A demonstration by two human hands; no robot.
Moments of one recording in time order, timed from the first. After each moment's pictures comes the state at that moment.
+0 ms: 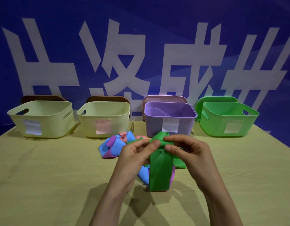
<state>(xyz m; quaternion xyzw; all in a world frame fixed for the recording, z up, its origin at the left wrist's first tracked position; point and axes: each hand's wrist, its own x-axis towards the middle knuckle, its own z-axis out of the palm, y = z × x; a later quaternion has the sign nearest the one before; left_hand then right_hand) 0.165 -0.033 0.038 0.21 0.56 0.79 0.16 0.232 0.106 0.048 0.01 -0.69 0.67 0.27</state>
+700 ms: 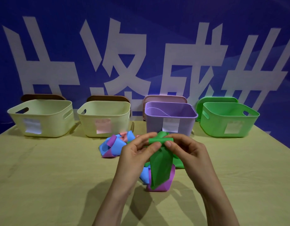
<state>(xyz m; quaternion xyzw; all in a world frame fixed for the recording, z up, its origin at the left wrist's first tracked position) 0.166 -0.031 0.034 0.23 0.55 0.79 0.11 0.229 0.101 0.044 0.01 -0.70 0.66 0.27</state>
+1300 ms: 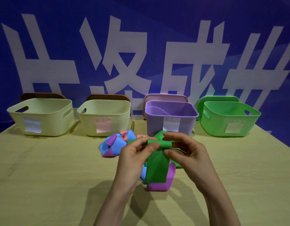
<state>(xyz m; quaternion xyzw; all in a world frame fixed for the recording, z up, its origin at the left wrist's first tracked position) 0.162 -0.029 0.027 0.21 0.57 0.79 0.09 0.228 0.104 0.041 0.02 -0.71 0.65 0.25</state>
